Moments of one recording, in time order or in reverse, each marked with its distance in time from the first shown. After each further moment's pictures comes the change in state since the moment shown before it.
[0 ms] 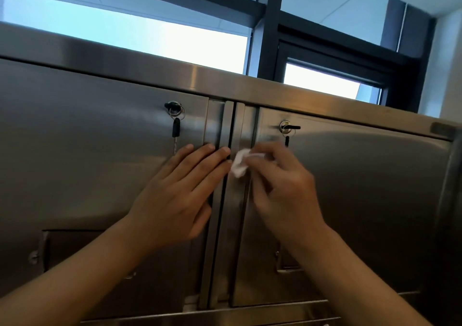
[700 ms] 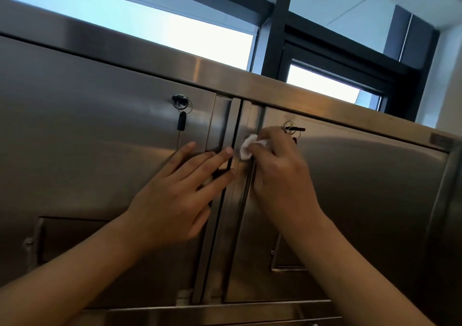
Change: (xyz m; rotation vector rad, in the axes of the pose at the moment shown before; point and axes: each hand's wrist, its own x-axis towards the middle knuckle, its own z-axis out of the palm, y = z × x) left_hand -0.005 0.005 -0.003 0.023 -0.053 0.005; right_hand 0.017 0.013 0.013 -0.260 -0.055 -0.040
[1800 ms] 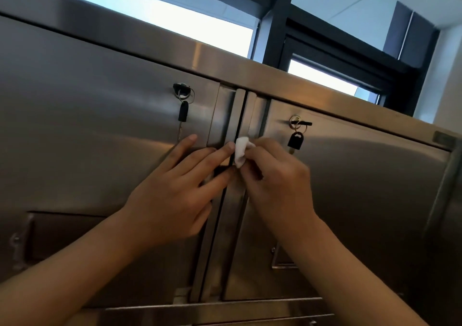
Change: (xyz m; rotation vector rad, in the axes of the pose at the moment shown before) left_hand -0.002 0.002 0.004 0.003 0.043 0.002; right_hand -0.008 -0.011 0.009 0.138 0.089 -0.012
